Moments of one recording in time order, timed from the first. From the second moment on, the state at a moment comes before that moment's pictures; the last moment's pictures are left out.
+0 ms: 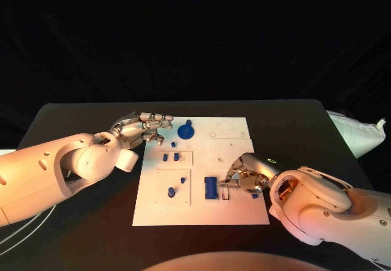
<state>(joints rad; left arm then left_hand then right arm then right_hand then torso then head) 1.20 -0.85 -0.06 1.52 -0.02 -0.07 0.20 1.35 -0.12 0.44 -0.04 0.09 1.04 0.17 0.09 0.07 1.15 0.09 0.21 0.14 1.28 0.01 1.12 0.75 0.16 1.24 0.11 0.58 1.00 0.80 -1.11 0.17 2.11 -1.54 -0.37 -0.66 1.34 0.07 -0.24 0.23 0.16 1.06 0.07 0.24 0.35 1.38 -0.01 1.01 1.17 1.47 -0.08 1.41 1.31 0.06 1.42 0.04 1.43 1.31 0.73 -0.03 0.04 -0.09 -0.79</state>
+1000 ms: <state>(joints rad) 1.20 -0.86 -0.06 1.52 -0.02 -0.08 0.21 1.35 -0.11 0.44 -0.04 0.09 1.04 0.17 0.09 0.07 1.15 0.09 0.22 0.14 1.28 0.01 1.12 0.75 0.16 1.24 0.11 0.58 1.00 0.80 -1.26 0.17 2.08 -1.55 -0.21 -0.66 1.35 0.04 -0.24 0.23 0.16 1.08 0.08 0.20 0.35 1.35 0.00 0.92 1.11 1.47 -0.07 1.38 1.31 0.06 1.40 0.05 1.42 1.31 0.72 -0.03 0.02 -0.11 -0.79</state>
